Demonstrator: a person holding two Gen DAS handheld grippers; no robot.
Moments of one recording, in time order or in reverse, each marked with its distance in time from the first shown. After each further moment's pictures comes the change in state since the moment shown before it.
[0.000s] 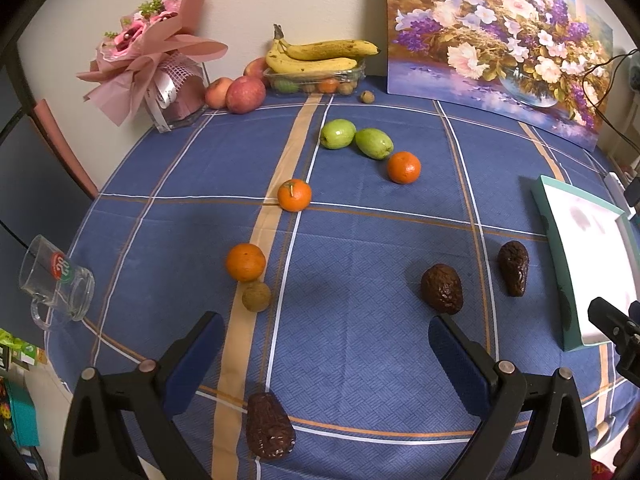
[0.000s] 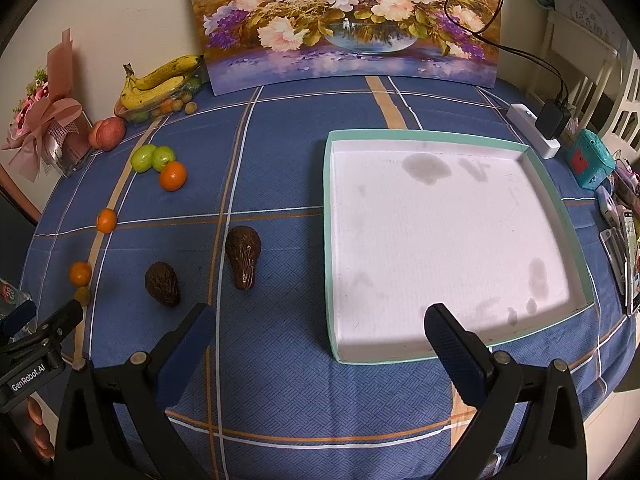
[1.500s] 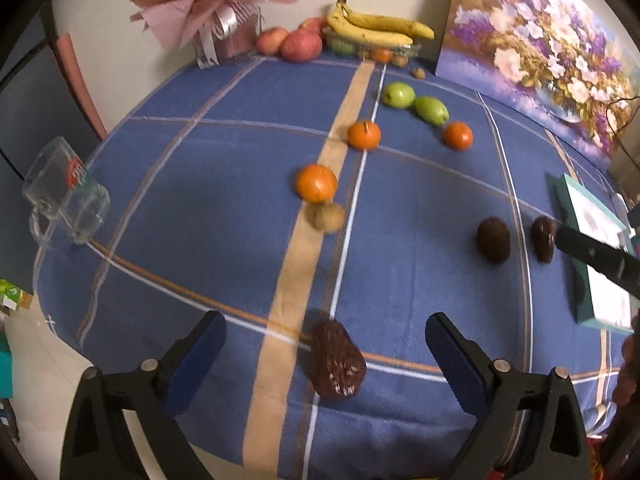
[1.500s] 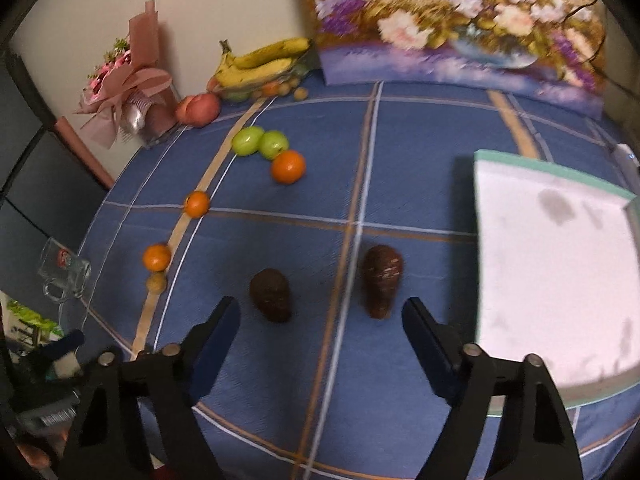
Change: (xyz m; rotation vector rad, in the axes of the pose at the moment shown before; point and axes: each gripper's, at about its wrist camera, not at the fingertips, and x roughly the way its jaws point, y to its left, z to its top) left arm 0.003 0.069 -0.058 -0.150 0.089 -0.039; right arm 0.032 0.072 0.016 -0.176 0.040 0.318
